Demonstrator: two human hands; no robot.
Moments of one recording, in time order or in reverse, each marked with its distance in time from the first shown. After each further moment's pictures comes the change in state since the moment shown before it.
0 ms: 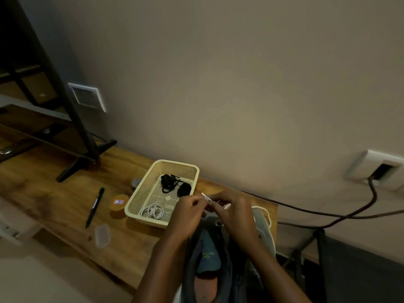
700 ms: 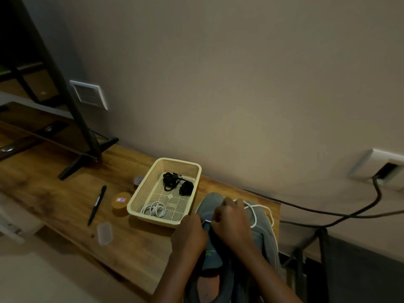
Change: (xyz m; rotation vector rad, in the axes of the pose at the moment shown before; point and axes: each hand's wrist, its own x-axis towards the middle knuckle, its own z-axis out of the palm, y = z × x) left_hand -0.009 -0.033 0.022 0.671 0.018 -0.237; right_hand -0.007 0.015 0.024 -0.567 -0.198 0.118
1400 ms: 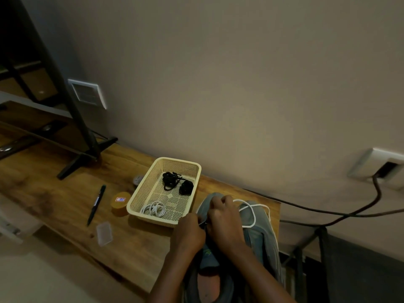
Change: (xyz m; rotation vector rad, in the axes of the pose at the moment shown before) left_hand 0.003 -0.004 -0.003 -0.110 -0.013 0.024; right_hand 0.004 -0.011 0.020 -0.224 0.136 -0.165
